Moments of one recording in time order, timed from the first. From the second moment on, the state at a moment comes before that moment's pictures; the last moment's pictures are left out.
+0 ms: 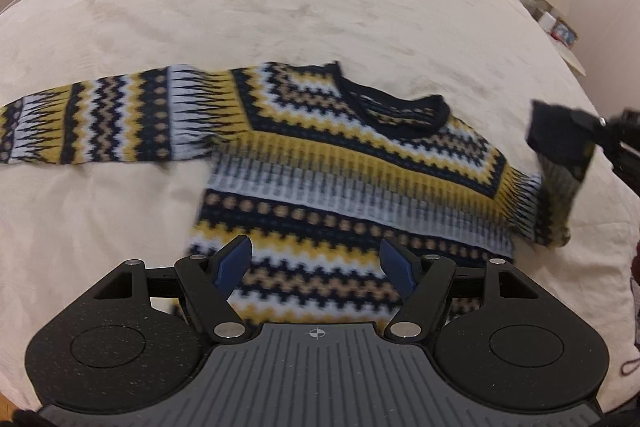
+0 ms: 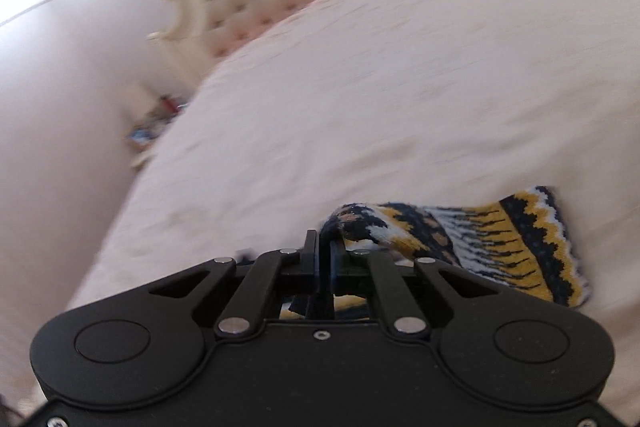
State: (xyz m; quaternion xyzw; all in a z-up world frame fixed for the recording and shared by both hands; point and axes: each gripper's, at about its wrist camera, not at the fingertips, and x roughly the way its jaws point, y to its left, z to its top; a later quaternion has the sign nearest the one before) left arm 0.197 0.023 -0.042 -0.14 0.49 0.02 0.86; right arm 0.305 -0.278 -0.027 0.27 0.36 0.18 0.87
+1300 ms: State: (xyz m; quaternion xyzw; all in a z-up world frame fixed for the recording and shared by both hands) left arm 0.259 0.013 -0.115 -0.04 0.50 -0.01 0.86; right arm 0.286 -0.204 -0.112 0.09 0.52 0.26 0.81
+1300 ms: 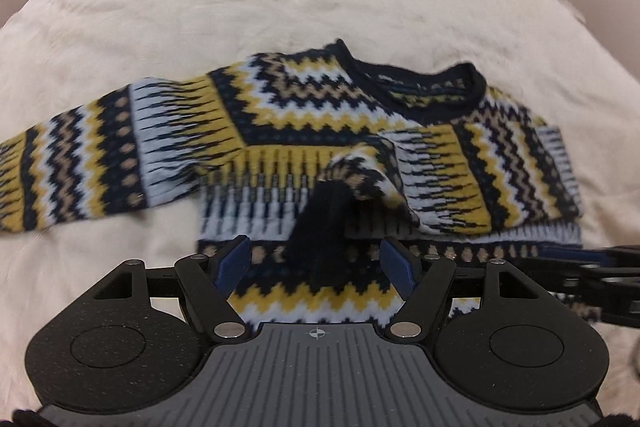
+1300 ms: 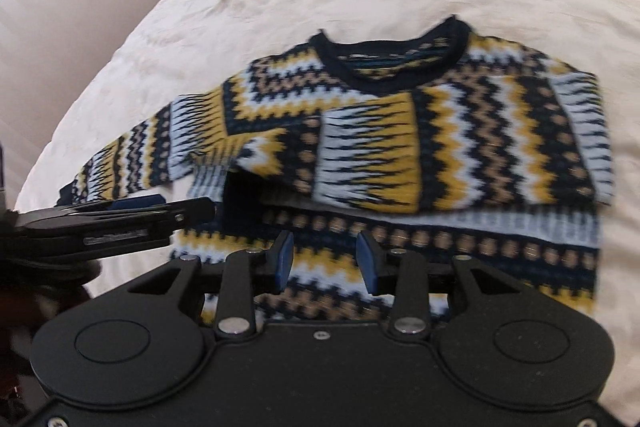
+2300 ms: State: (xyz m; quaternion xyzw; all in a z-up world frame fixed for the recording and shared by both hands) left arm 0.276 0.038 -0.132 0.19 0.48 0.06 0.85; right arm 0.297 -0.284 -0.142 0.18 0.55 0.19 0.79
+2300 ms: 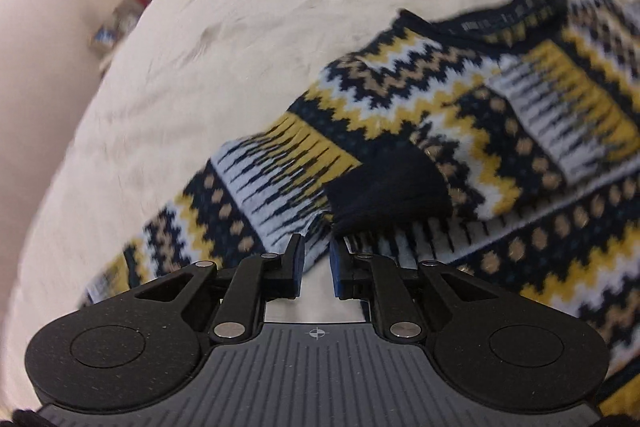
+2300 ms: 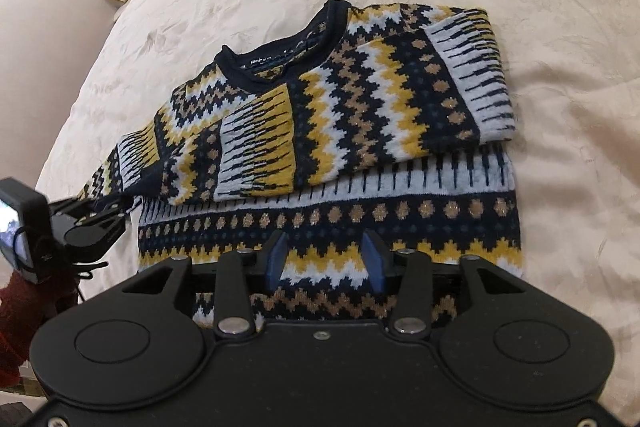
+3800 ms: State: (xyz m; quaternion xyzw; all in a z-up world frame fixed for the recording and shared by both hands) left arm 0.332 0.045 -0.178 -0.18 0.56 -0.03 0.81; right arm 0.426 -0.324 -0.200 0.07 0.54 0.04 0.84
